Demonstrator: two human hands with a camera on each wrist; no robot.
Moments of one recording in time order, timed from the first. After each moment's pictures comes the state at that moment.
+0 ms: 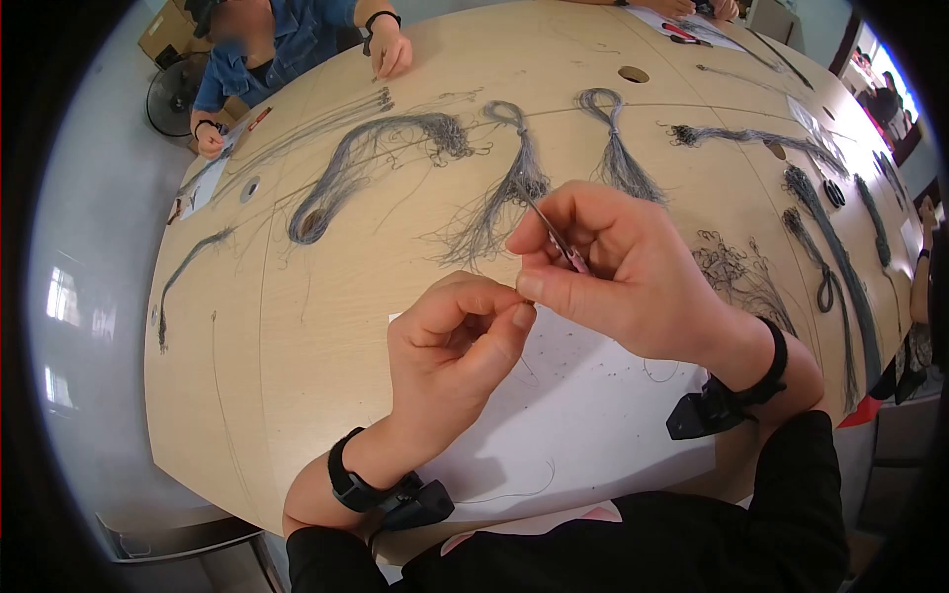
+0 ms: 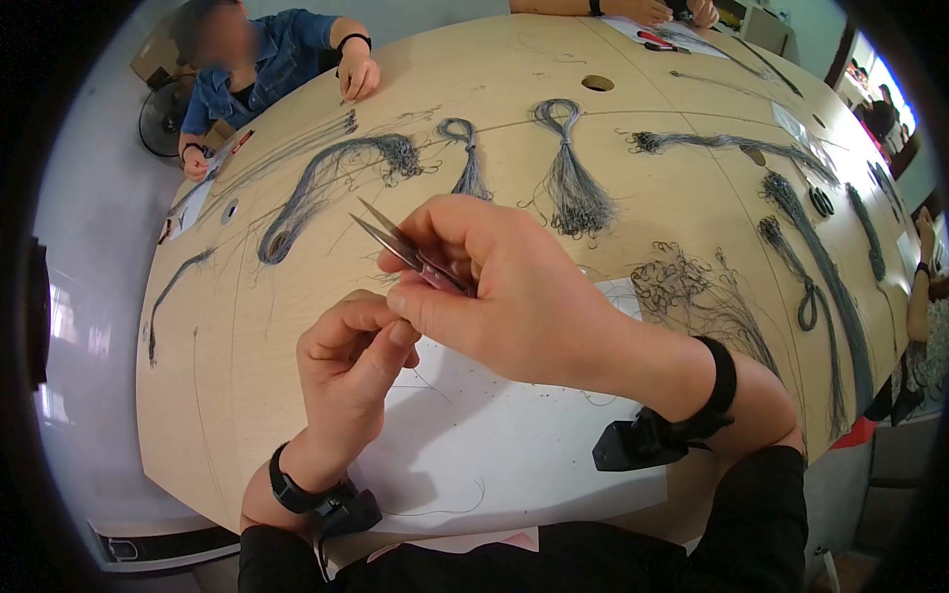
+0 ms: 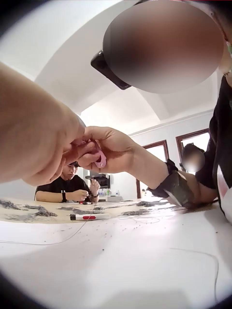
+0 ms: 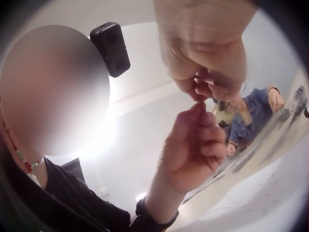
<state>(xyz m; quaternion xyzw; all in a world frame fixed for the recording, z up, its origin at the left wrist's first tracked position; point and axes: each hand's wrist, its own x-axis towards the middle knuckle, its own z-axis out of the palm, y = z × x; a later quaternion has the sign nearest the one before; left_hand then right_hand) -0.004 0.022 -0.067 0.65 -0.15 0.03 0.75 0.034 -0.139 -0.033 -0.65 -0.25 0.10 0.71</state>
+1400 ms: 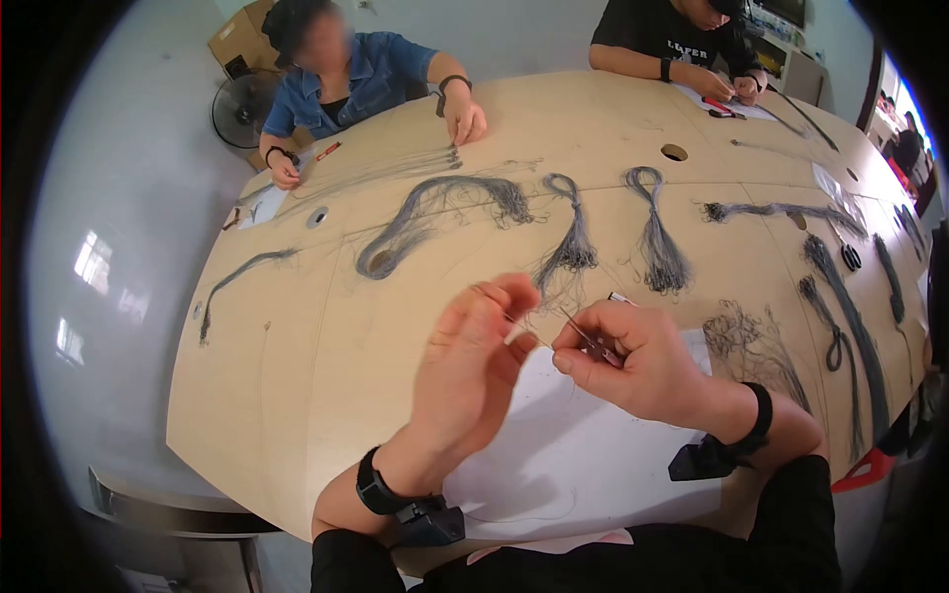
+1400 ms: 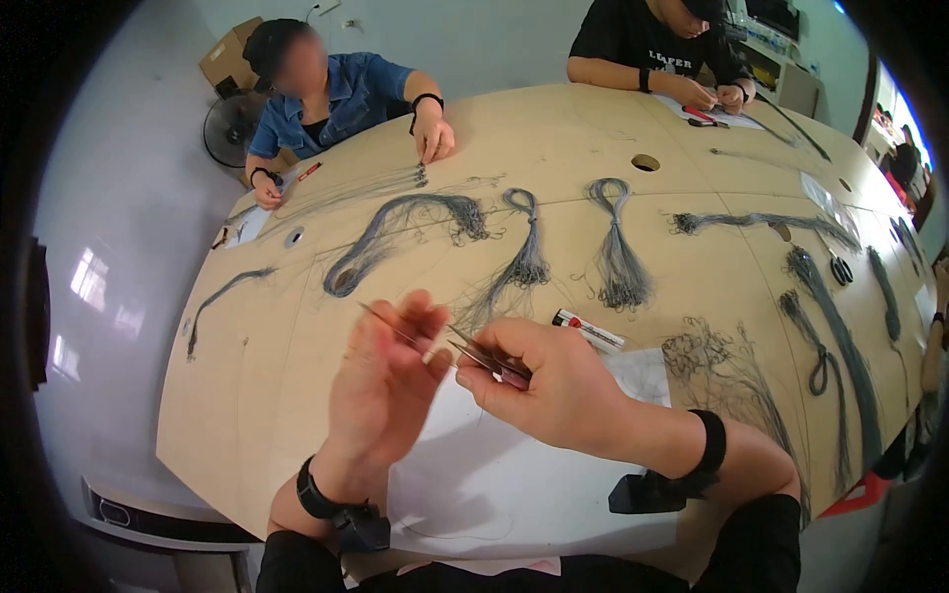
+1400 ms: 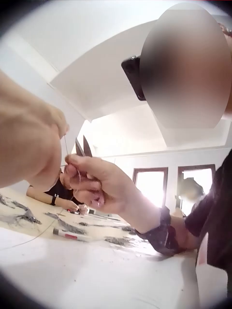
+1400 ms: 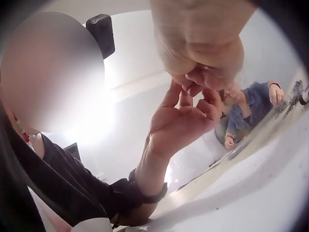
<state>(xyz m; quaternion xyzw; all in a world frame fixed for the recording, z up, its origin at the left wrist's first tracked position) -0.001 0.036 -0.045 0.40 -0.10 -0.04 0.91 0.016 -0.132 -0.029 -0.75 -0.27 0.07 0.60</state>
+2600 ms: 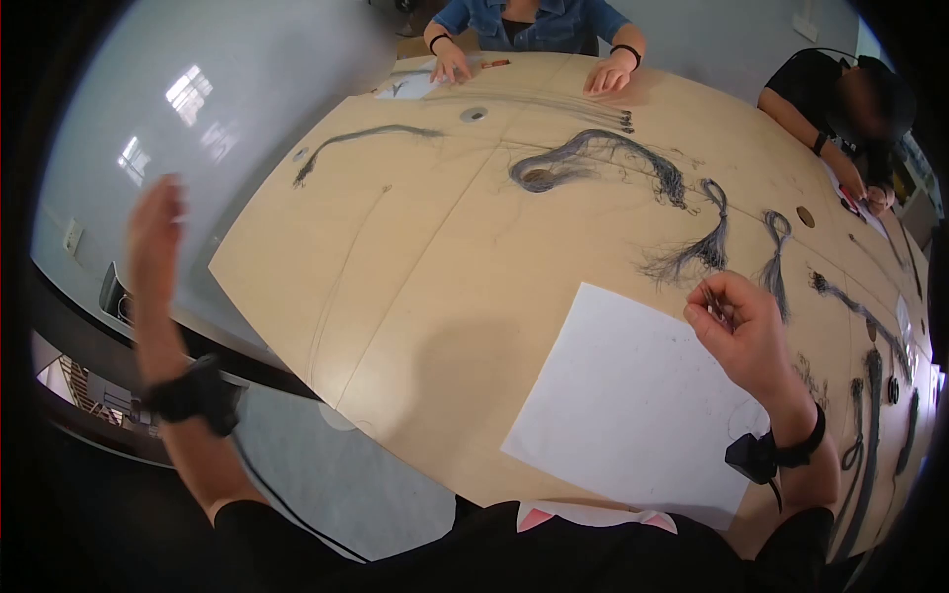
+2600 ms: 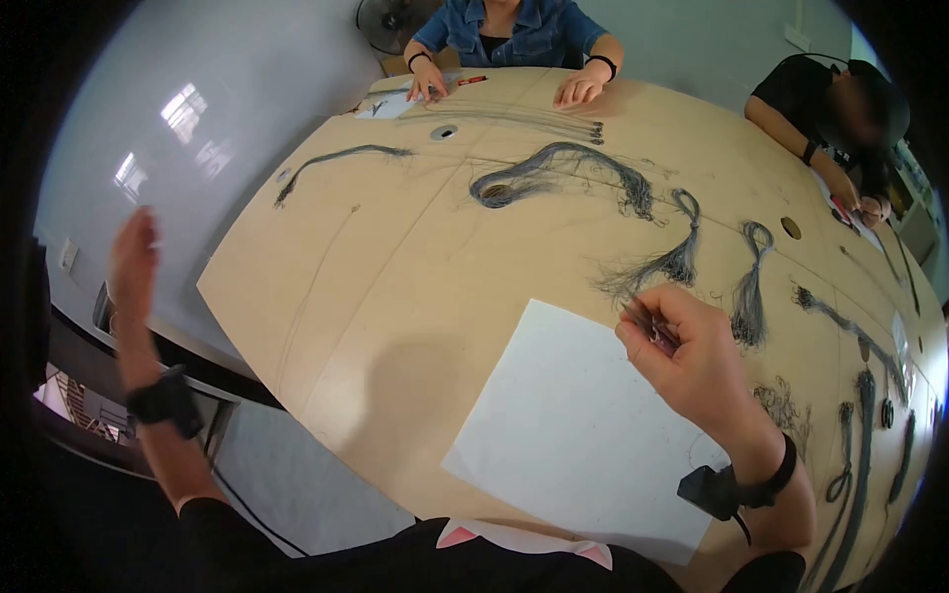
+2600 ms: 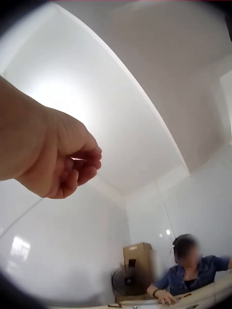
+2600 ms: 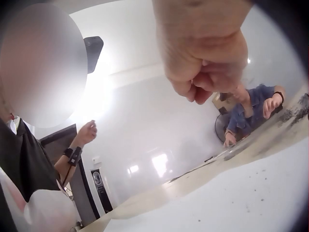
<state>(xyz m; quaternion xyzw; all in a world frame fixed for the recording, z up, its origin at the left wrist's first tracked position) -0.197 0.373 0.106 0.78 0.27 0.42 0.38 0.023 -0.107 -0.023 -0.79 -0.32 0.06 0.51</state>
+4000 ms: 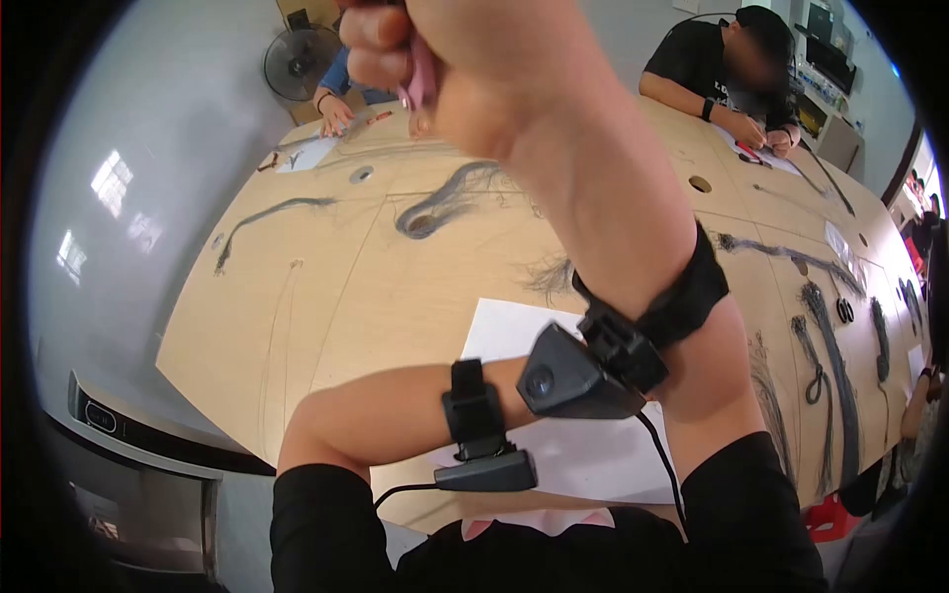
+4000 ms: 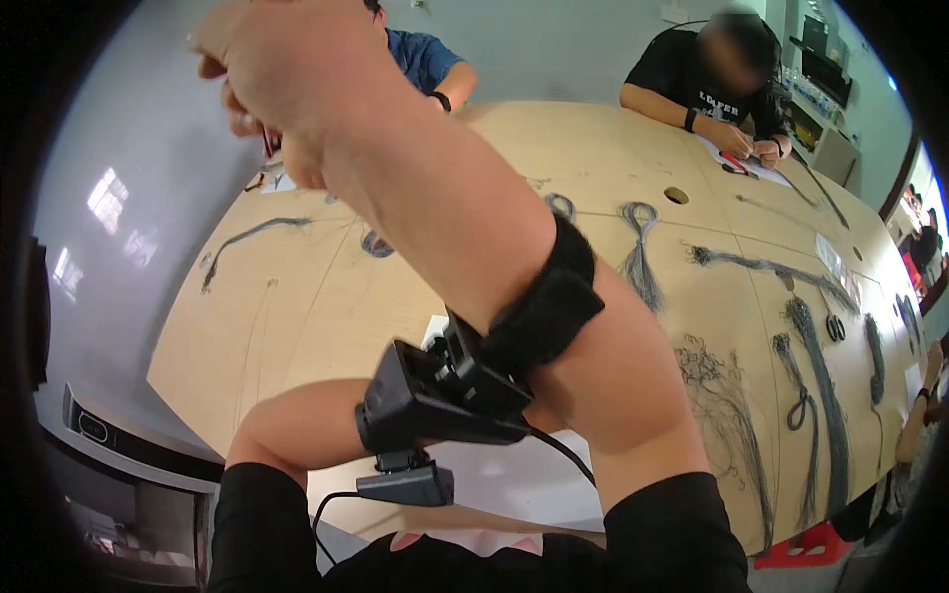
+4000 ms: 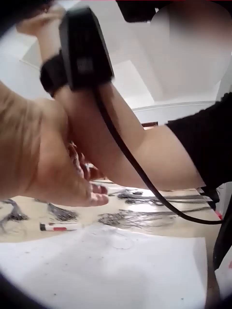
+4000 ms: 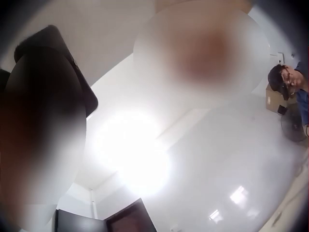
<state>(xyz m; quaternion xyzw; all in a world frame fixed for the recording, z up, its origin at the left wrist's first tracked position) -0.025 0.010 -0.026 0.40 -0.12 -0.30 0.86 0.046 0.001 0.144 -0.34 -0.43 0.23 0.80</state>
